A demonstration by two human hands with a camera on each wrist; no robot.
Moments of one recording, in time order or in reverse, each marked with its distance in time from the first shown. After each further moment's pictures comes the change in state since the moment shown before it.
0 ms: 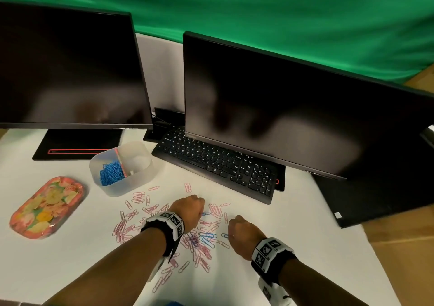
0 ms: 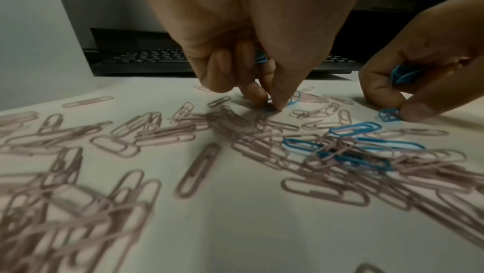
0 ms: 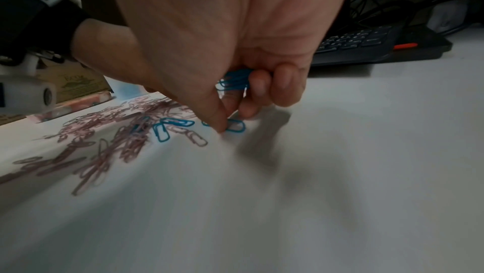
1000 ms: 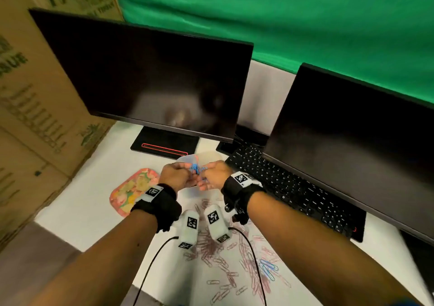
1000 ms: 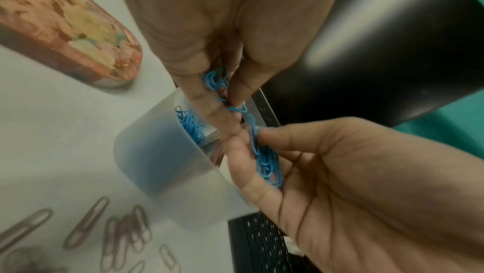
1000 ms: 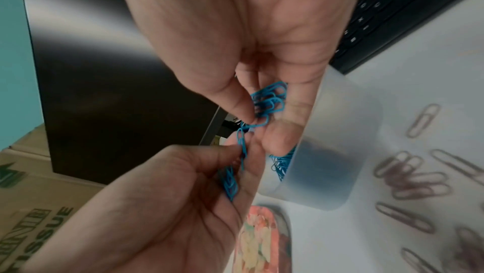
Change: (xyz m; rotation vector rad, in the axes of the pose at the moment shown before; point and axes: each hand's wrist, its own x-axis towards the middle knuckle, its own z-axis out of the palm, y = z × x) left_hand -0.079 -0.151 -0.118 -1.587 0.660 -0.667; right_hand 0.112 -0.257 -0.139 1.068 -0.236 -0.125
